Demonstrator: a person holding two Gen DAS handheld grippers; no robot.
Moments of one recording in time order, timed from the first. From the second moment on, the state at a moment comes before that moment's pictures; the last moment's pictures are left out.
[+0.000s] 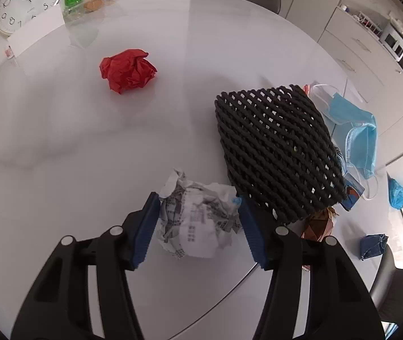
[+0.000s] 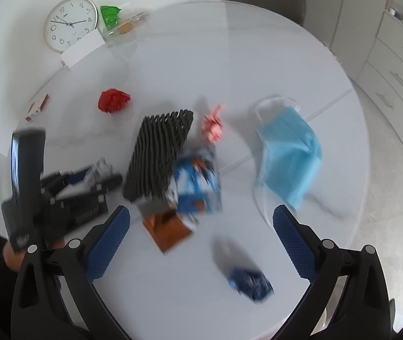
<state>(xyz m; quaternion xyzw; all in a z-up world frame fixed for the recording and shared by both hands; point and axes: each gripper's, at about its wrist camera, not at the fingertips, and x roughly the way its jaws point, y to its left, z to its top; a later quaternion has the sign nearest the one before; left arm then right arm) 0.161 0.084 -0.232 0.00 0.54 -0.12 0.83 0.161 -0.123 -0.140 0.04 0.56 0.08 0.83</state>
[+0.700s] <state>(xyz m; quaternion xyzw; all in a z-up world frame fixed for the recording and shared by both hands) 0.149 0.113 -0.202 -0.06 0.52 -0.12 0.84 0.244 -0.100 -0.204 0.13 0.60 0.11 0.78</state>
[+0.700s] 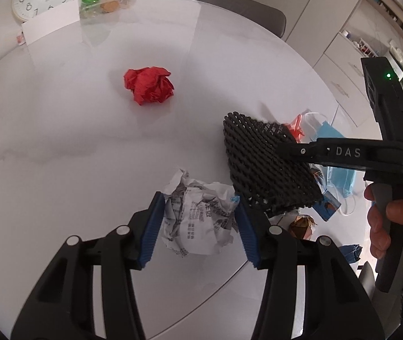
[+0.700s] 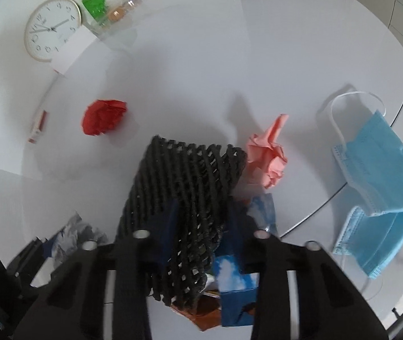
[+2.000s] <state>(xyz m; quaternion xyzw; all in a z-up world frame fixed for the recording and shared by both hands) -0.051 -0.172 -0.118 0.14 0.49 -0.47 0.72 -0.153 -0.333 -0.240 0.18 0.63 -0.22 0.72</state>
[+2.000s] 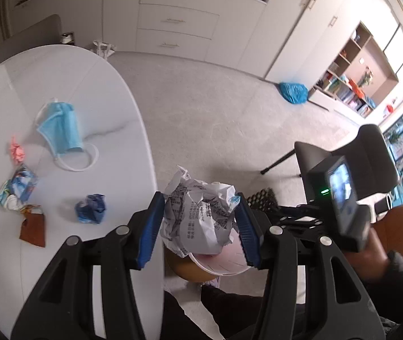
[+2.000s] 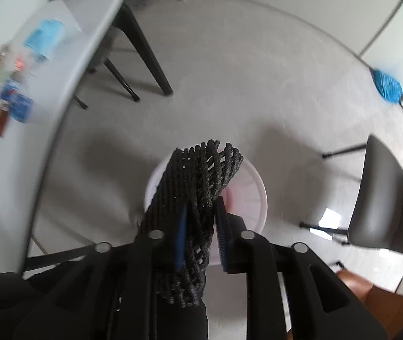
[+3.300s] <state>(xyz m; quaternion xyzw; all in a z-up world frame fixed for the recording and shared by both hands) -0.107 -0.241 -0.129 0.22 0.49 -0.50 0.68 -0.194 -0.392 -0.185 0.19 0.57 -0.31 0.74</state>
